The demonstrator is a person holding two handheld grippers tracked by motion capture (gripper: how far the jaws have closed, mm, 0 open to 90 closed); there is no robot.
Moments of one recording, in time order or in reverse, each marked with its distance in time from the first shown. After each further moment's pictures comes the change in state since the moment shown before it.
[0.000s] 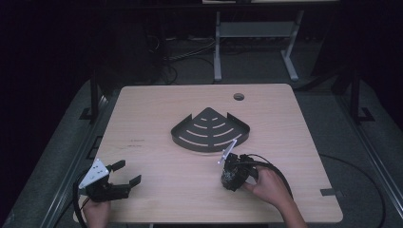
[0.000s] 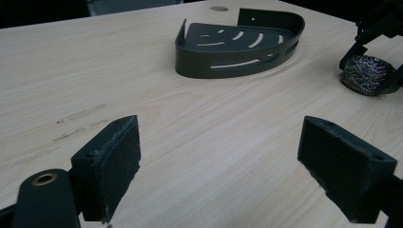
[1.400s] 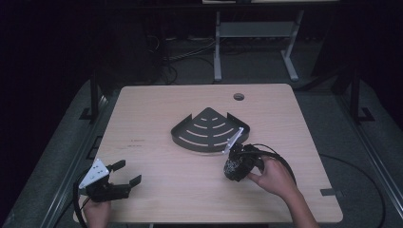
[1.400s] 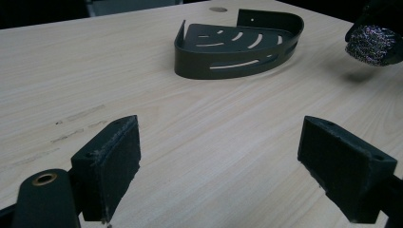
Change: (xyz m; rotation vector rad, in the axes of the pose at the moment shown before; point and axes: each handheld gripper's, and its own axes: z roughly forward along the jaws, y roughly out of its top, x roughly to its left) left arm 0.000 0.000 0.000 -0.002 -0.003 -0.002; right arm -0.014 0.007 -0.037 -0.039 -0.005 0.007
